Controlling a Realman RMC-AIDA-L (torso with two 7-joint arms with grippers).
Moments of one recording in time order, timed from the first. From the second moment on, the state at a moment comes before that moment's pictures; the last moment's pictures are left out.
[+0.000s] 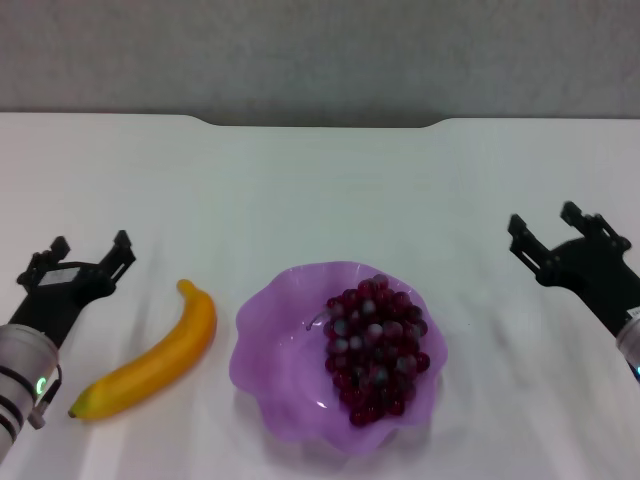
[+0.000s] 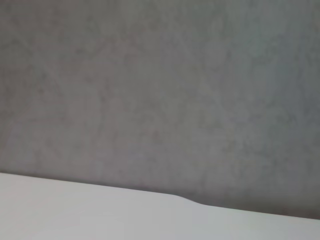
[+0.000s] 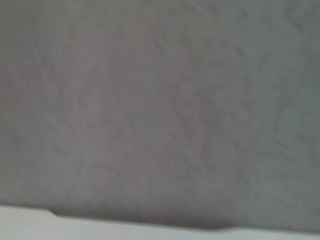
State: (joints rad) left arm -0.43 -2.05 -0.83 -0.28 2.21 0.87 -0.25; right arm 0.43 2.01 0.80 0.36 -2.43 -0.93 0.22
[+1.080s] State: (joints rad) left arm -0.39 -2.03 -1.64 -1.31 2.60 -1.07 0.50; right arm 0.48 2.01 0.77 0.34 -2.44 -0.72 0.21
